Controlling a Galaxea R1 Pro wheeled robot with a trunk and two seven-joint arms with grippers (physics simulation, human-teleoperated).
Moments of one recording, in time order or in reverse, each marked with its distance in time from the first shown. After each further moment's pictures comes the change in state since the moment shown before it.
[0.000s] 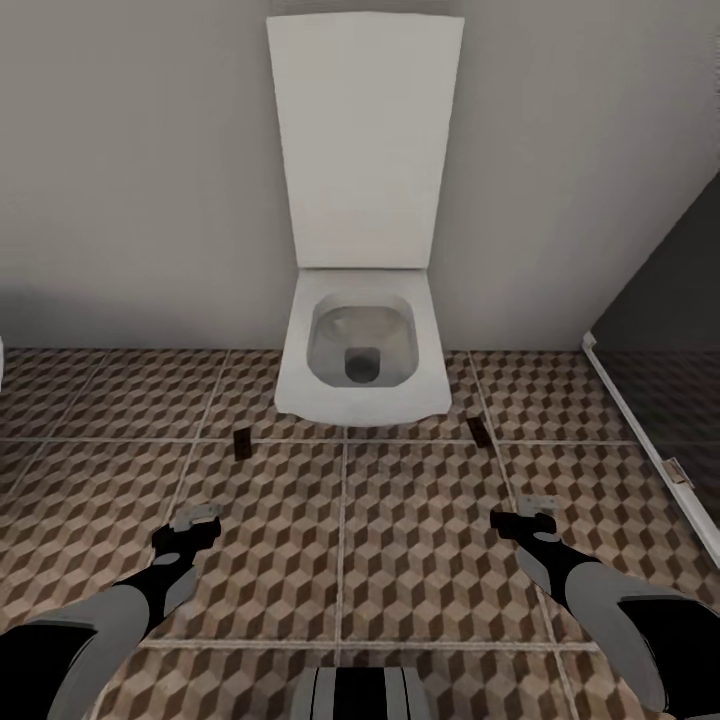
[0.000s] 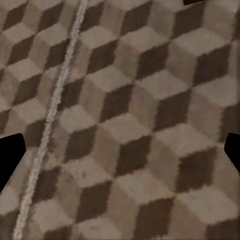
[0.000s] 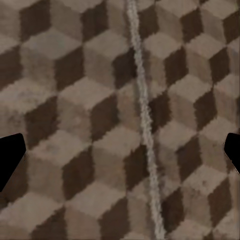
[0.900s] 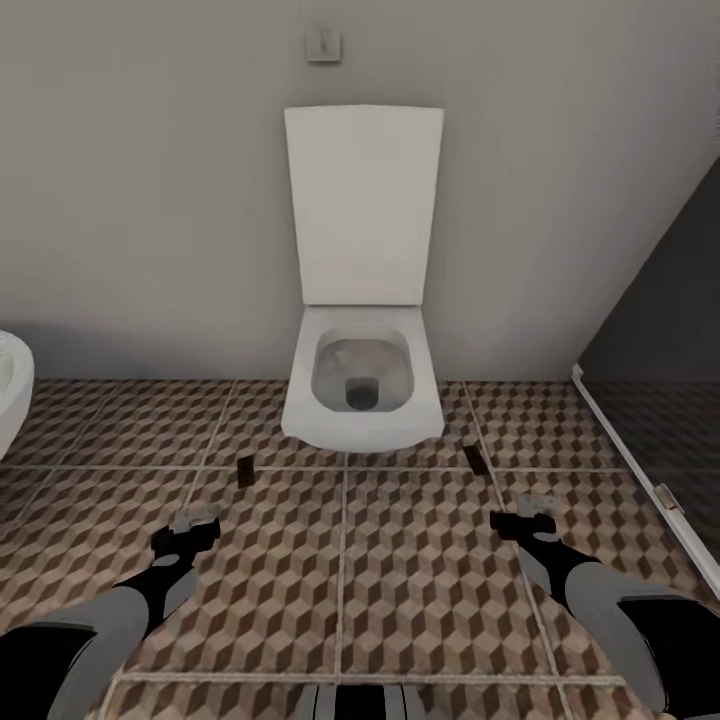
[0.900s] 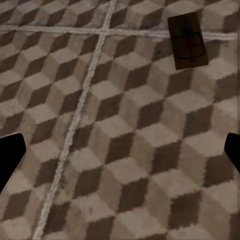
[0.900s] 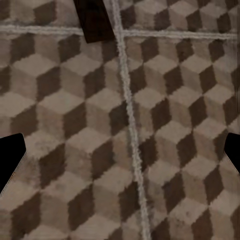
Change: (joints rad) left arm 0.004 0.000 0.000 0.000 0.002 0.001 0.000; right arm 0.000 0.000 0.001 0.000 0.008 0.010 0.003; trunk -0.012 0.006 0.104
